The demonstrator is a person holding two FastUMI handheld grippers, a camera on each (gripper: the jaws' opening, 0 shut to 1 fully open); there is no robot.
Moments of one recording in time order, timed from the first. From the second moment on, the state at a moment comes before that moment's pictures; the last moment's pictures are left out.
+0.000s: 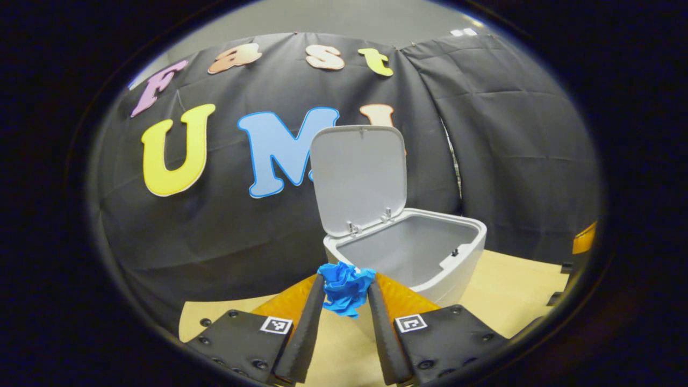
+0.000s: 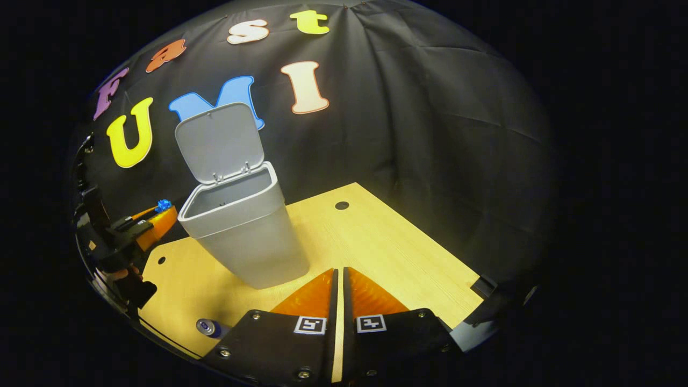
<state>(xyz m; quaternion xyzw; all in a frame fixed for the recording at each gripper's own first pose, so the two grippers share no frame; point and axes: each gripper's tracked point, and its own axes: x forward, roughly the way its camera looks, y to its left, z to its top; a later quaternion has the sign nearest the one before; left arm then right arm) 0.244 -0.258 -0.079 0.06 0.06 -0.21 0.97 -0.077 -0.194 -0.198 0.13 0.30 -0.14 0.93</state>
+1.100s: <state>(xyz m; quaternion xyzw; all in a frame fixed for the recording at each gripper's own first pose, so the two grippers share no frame) 0.252 -0.302 -0.038 0.09 0.02 -0.22 0.97 -0.091 -0.203 -0.207 0.14 0.30 -0.14 0.93</state>
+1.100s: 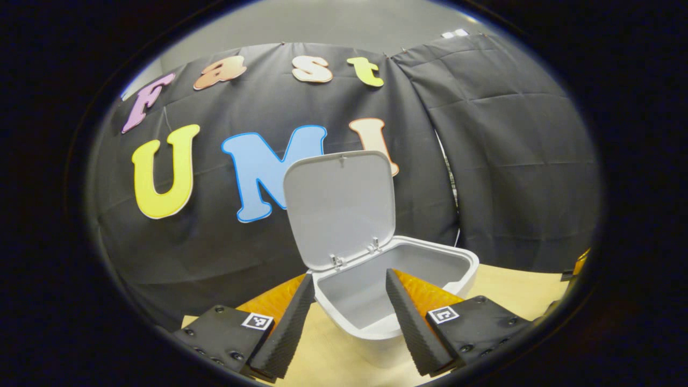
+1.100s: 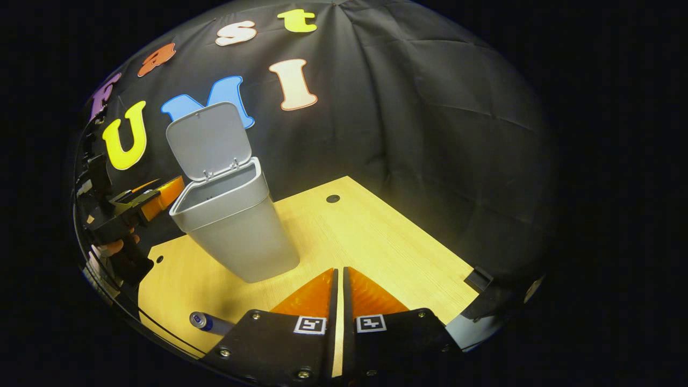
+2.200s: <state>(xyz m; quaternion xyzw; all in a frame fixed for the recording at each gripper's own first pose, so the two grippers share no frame) 0.171 -0.066 -0.053 0.04 0.05 -0.04 1.00 -0.032 -0.047 -0.221 0.12 0.35 0.07 0.93</state>
